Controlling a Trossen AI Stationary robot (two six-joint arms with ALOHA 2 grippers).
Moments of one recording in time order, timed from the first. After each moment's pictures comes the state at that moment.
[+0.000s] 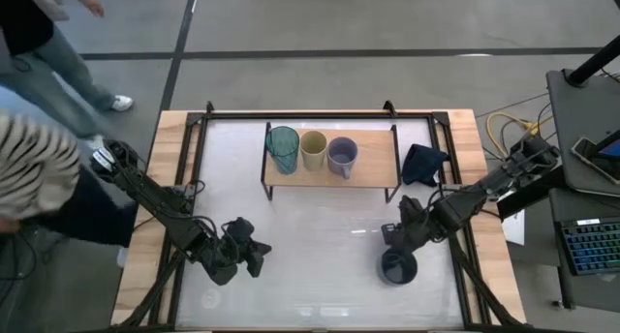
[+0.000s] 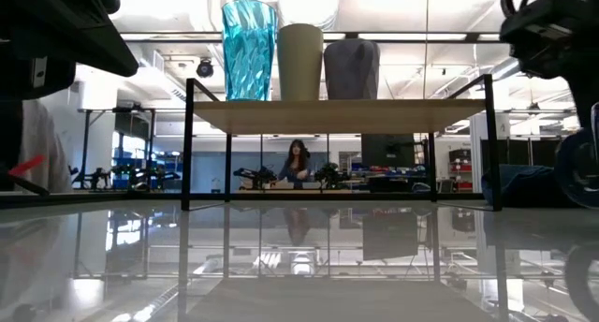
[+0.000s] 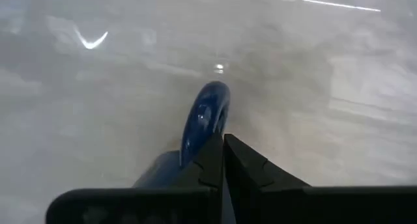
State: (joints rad) left arm -0.73 1.34 0.78 -0.28 -0.66 -1.49; right arm 0.56 1.27 0.81 -0.89 0.13 1.94
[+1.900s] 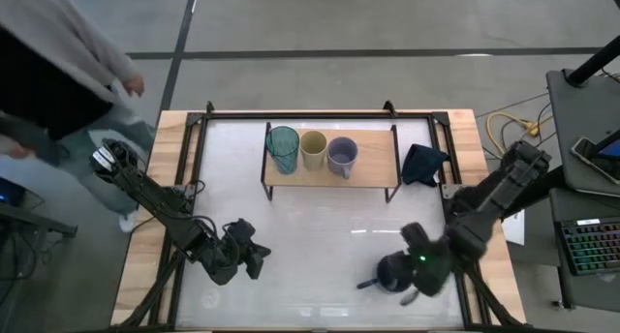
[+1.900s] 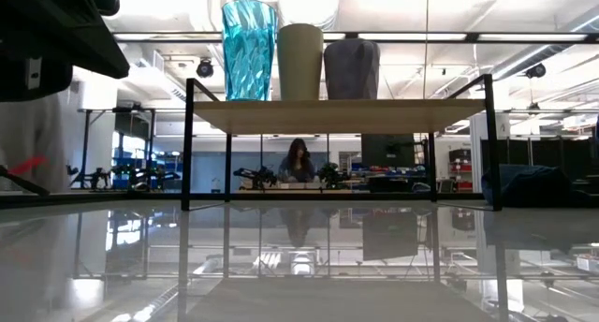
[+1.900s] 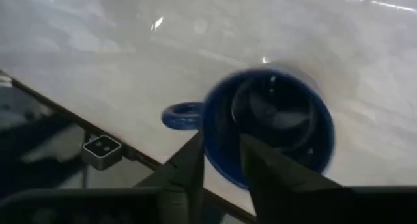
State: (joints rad) left arm -0.73 1.34 0.78 -0.27 -0.61 -1.48; right arm 0.80 1.43 1.19 -0.97 0.26 2.04
